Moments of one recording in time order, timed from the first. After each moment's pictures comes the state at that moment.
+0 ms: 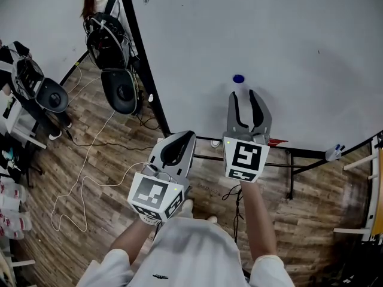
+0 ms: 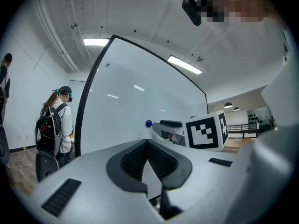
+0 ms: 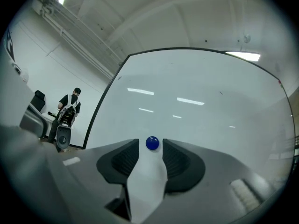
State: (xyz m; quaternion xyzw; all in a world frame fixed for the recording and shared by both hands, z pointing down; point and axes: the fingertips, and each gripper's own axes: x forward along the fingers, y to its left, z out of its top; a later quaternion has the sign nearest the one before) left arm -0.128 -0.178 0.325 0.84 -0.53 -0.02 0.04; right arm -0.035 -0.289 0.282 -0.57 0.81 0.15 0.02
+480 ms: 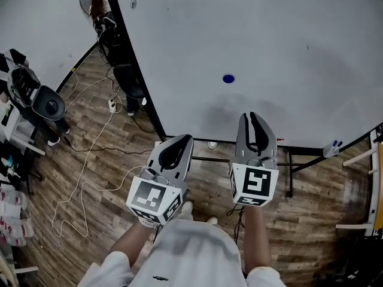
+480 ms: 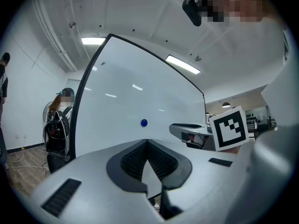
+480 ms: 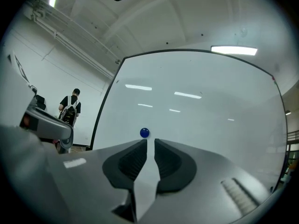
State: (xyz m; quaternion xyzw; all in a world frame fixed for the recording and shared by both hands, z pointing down) left arm -0.112 -0.174 0.335 0.85 -0.53 -0.01 0.04; right arm 0.013 -0.240 0.300 -0.57 0.81 0.11 0.00
